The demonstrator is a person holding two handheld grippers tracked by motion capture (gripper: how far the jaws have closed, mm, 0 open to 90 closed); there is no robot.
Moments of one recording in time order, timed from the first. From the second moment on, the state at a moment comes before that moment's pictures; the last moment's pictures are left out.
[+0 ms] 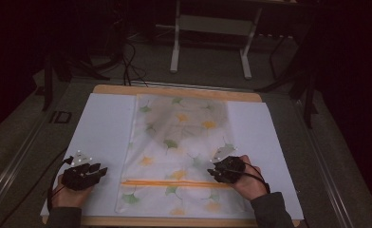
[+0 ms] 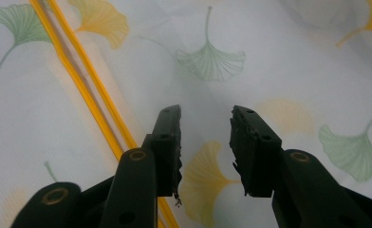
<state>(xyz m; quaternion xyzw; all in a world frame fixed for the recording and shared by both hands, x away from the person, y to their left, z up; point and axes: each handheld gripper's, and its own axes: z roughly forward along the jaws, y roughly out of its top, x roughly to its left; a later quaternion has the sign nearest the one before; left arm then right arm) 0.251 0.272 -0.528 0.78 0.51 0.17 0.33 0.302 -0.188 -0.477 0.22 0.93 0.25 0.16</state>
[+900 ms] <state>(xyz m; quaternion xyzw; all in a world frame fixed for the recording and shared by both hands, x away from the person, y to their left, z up) 0.251 0.272 -0.526 0.78 0.50 0.17 0.33 0.303 -0.120 -0.473 0.14 0.95 0.24 0.13</state>
